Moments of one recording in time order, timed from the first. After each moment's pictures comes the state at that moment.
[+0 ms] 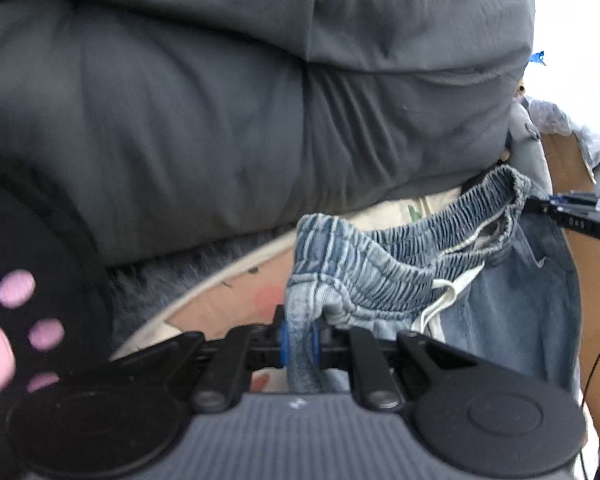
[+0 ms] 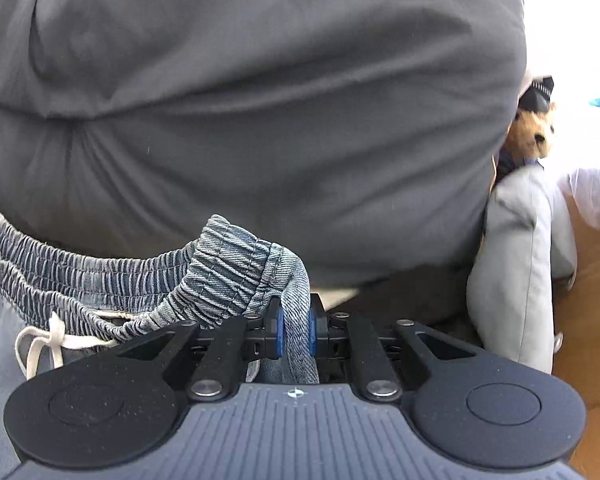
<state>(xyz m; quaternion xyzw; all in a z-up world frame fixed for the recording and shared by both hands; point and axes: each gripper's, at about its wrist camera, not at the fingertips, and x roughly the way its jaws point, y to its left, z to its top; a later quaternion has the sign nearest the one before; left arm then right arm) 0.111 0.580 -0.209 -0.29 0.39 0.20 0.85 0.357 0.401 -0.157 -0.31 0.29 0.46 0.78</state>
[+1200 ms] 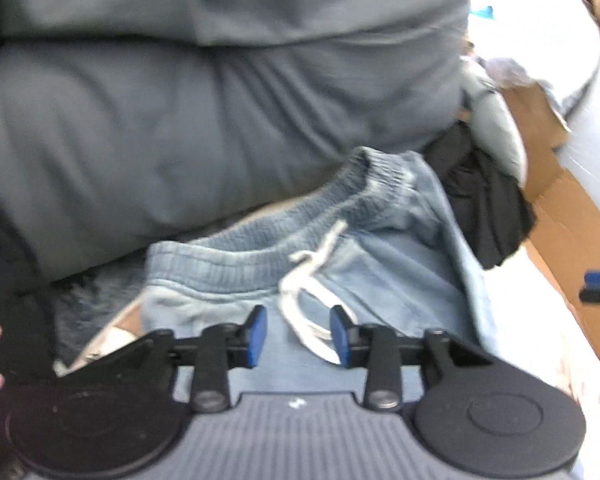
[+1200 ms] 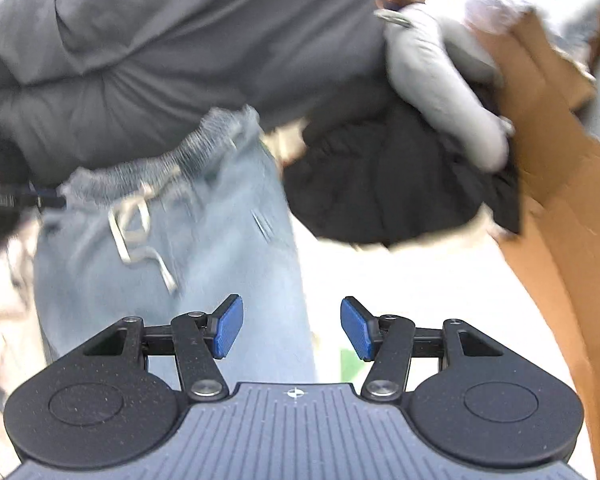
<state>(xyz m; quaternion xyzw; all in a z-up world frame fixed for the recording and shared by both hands) 0.137 0.520 -0.213 -0.23 0.40 0.15 0.88 0.243 0.167 -0.159 -0.23 0.41 0.38 0.79</state>
